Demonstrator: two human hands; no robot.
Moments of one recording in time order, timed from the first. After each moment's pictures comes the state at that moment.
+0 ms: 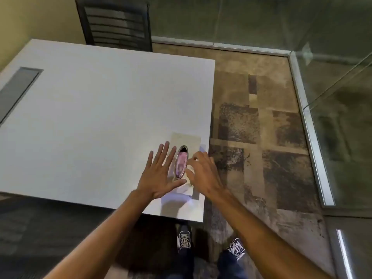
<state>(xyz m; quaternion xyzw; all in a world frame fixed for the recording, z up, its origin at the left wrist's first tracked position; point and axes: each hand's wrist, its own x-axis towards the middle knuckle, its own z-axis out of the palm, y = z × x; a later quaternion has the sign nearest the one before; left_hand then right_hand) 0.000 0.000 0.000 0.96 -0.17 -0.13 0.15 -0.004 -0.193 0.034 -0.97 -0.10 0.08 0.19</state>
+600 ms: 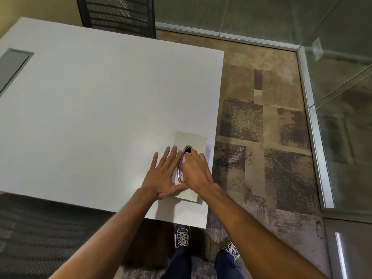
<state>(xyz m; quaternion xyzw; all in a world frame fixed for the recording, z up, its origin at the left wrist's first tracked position) 0.022 0.004 -0.056 0.95 -0.20 -0.19 0.12 0.036 -0.151 -0.010 -0.98 -0.14 0.12 0.07</state>
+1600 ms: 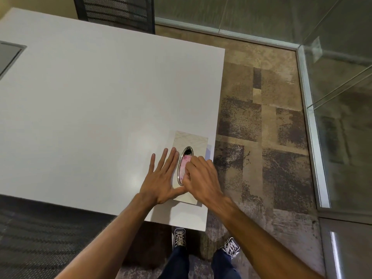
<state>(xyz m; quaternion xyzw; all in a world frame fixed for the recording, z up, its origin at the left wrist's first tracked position) 0.016 0.006 -0.064 0.96 -0.20 -0.18 0.13 0.015 -0.166 0.002 -0.98 -0.14 0.00 0.16</state>
